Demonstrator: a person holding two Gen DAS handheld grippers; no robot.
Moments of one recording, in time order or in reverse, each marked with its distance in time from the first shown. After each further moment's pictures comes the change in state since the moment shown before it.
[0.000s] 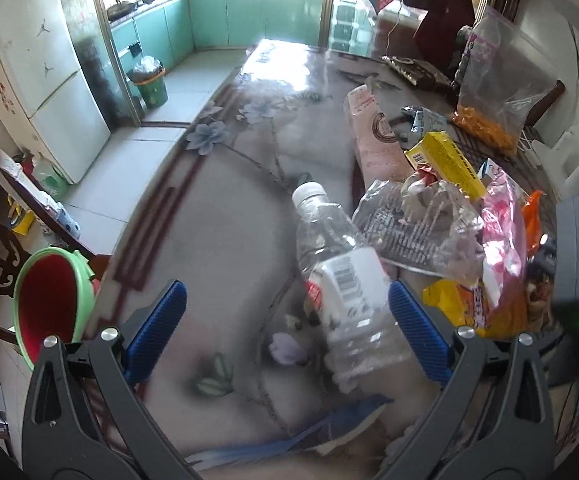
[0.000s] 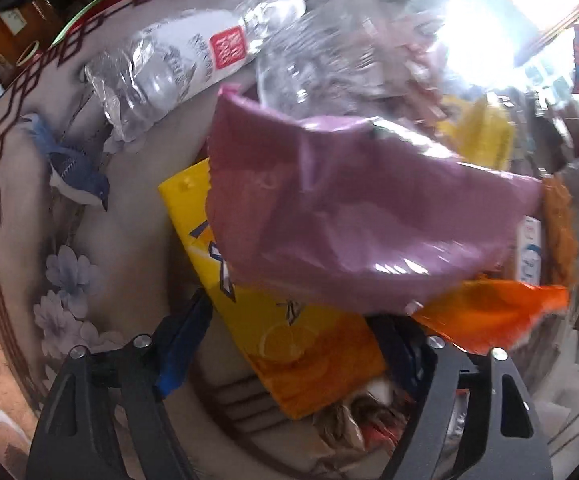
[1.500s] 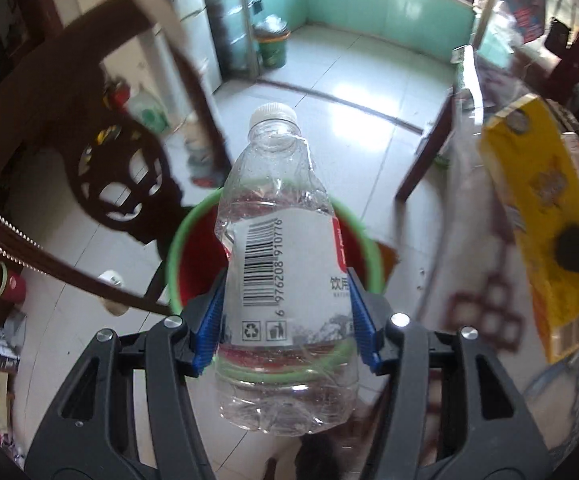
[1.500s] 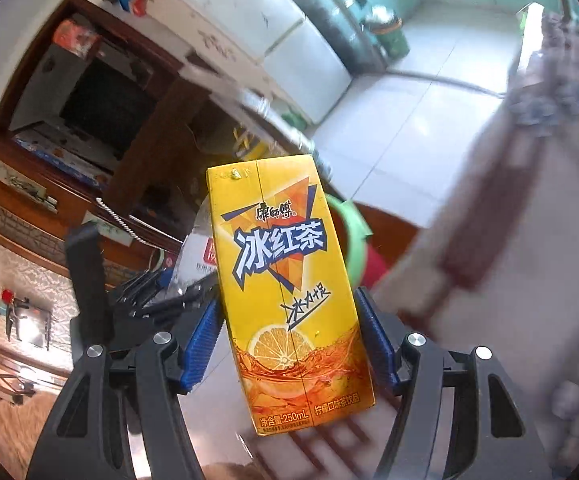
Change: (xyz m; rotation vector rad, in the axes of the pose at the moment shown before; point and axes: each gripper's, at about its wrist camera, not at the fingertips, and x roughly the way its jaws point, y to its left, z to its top) left arm -0.028 0.349 -0.087 -0.236 0.083 0.224; right arm -0.028 0.170 0.287 0.469 -0.373 0.609
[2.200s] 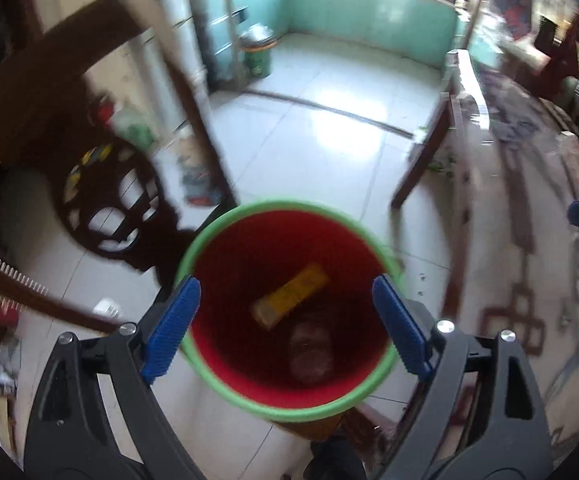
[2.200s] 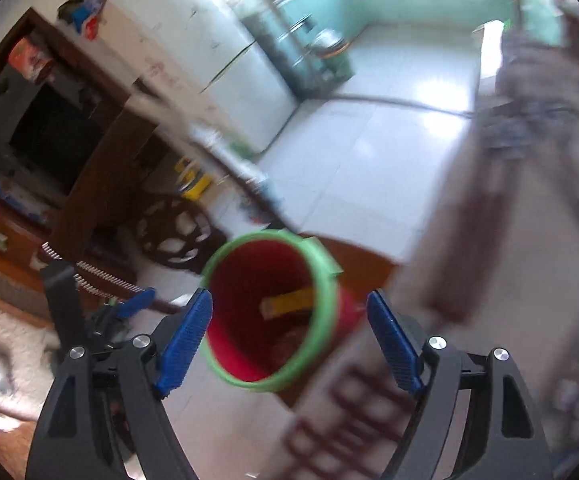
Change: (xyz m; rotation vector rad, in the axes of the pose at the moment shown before) left arm 0.012 0.016 0.015 0.087 -0.072 -0.070; right arm -0.059 -0.005 -0.013 0.093 -0.207 -0.282
